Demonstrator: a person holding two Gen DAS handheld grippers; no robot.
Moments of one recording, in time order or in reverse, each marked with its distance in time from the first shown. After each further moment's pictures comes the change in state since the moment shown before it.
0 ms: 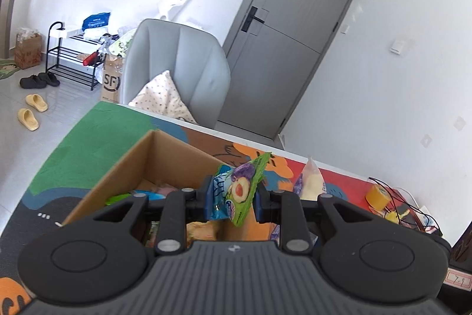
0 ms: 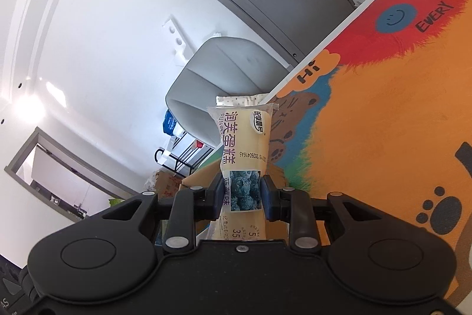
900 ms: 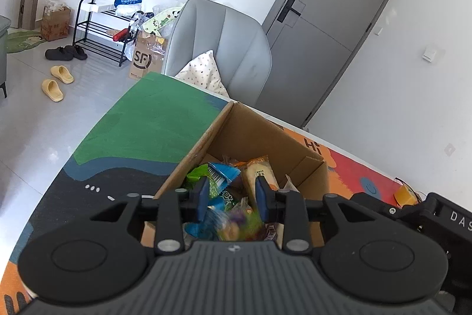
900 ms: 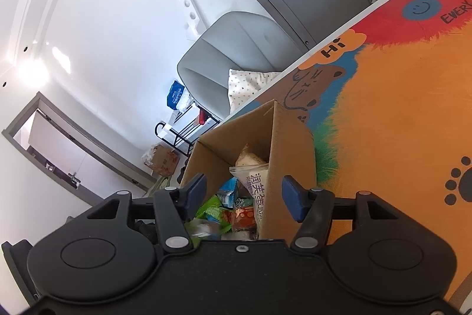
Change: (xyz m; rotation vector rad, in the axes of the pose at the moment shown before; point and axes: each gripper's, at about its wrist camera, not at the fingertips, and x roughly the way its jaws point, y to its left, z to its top) left arm 0.004 0.074 -0.017 -0.090 0.054 0.067; right arm 0.009 0.037 -0.045 -0.101 0.061 -0.007
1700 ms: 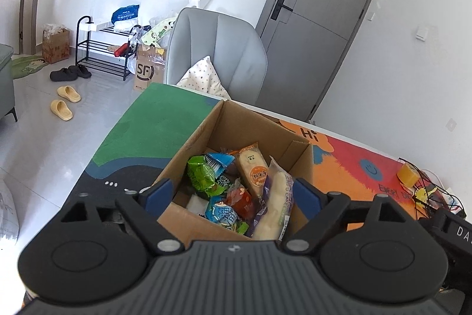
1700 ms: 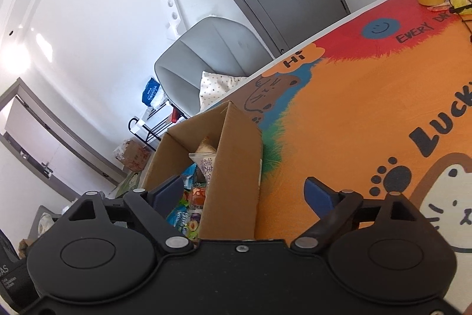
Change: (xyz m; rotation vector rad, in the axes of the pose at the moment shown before) left arm -0.043 -0.026 -0.010 0.117 -0.007 0.049; right arm -0.060 -0.014 -0.010 -0.075 -0.013 -0.141
